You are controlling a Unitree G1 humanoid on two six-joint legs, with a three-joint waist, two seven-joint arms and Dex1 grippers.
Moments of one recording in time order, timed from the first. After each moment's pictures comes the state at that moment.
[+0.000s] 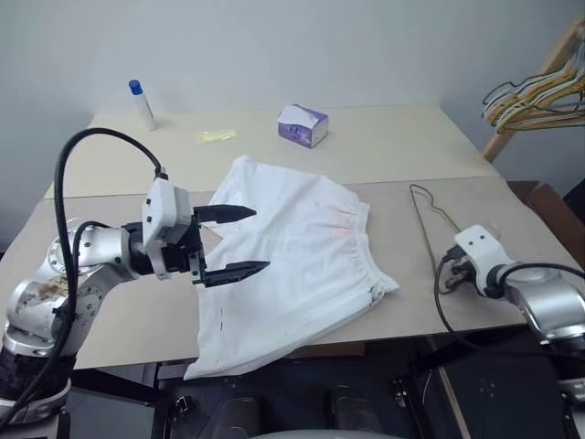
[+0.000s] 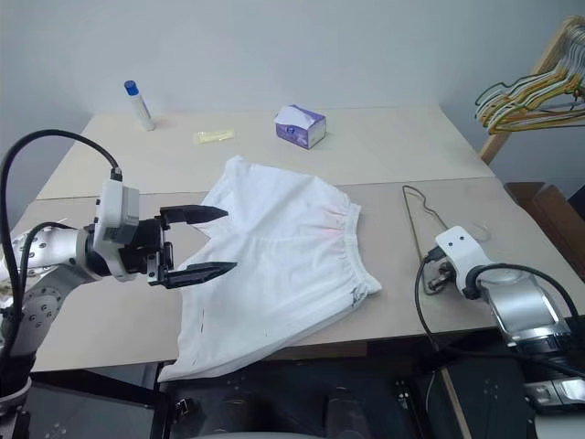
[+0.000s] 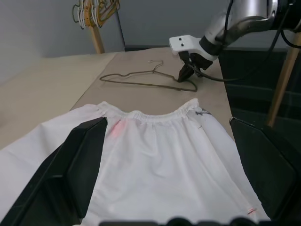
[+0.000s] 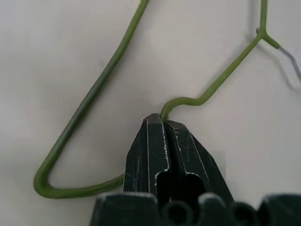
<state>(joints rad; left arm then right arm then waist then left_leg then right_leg) -0.30 0.82 0.10 -0.42 -0.71 0.48 -0.98 -0.28 -0.94 0.13 0.08 0.06 0.63 0.48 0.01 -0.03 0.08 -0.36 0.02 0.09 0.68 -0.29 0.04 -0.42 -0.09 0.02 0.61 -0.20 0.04</state>
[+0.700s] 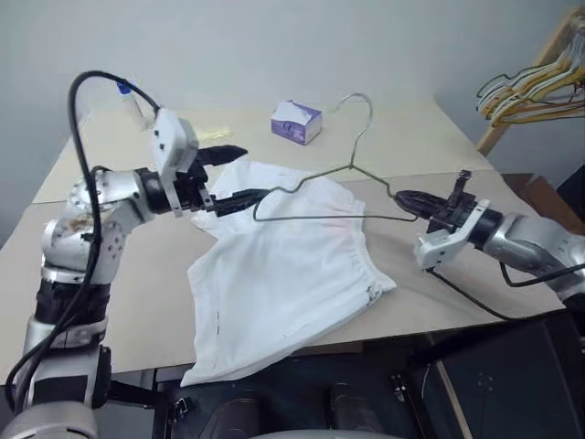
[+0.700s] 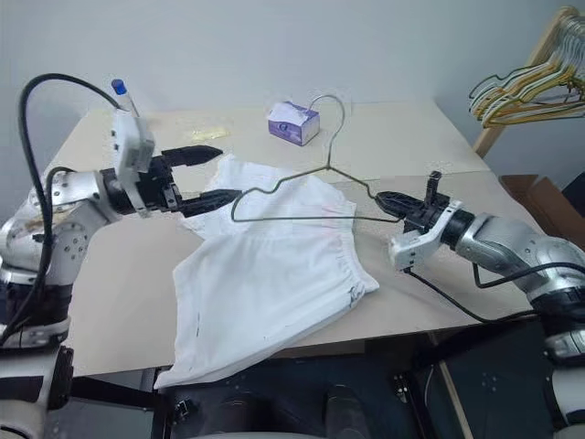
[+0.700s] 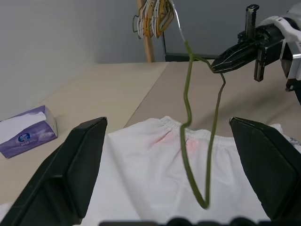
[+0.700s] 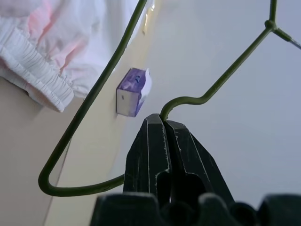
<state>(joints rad) -0.68 0.73 -0.03 -0.03 -0.53 0.51 -1.01 -0.65 -1.03 0.31 0.39 -0.81 -0.88 -0.02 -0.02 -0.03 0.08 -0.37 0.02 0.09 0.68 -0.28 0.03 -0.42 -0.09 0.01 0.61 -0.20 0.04</state>
